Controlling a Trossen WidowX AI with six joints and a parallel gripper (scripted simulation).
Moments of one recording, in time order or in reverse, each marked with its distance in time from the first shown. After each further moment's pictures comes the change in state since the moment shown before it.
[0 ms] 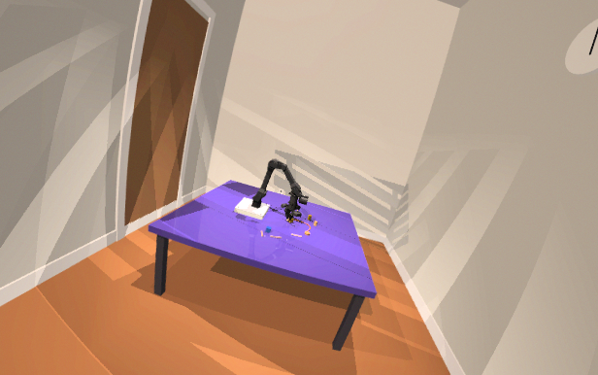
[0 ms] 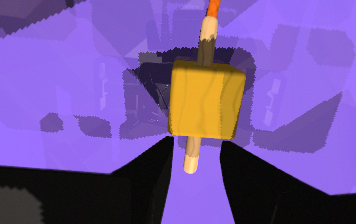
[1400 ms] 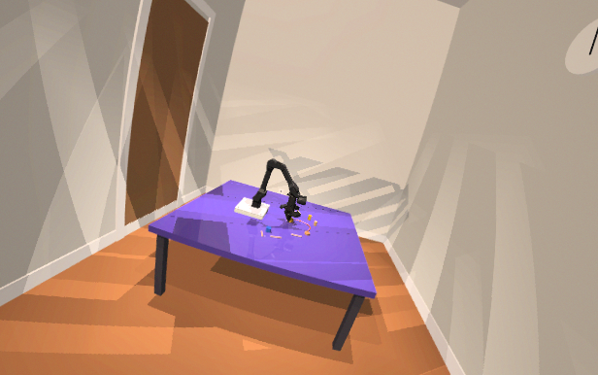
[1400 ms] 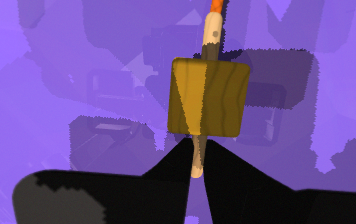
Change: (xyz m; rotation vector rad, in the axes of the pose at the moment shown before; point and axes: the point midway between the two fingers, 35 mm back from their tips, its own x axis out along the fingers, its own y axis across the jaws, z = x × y) arm 0.006 0.000 -0.005 -0.001 -0.058 -0.010
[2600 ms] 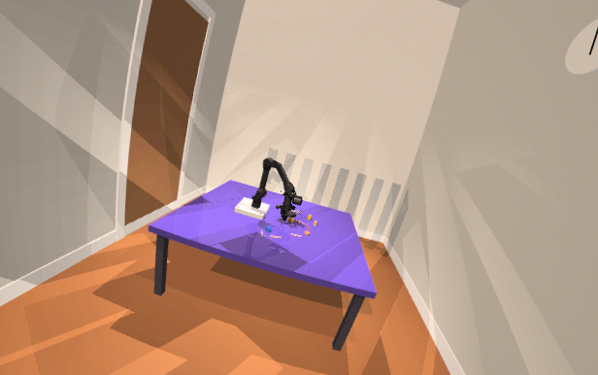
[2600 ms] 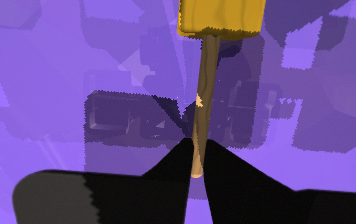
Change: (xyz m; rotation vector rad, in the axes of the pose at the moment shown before) arm -0.002 0.001 -0.041 -0.001 0.004 -0.013
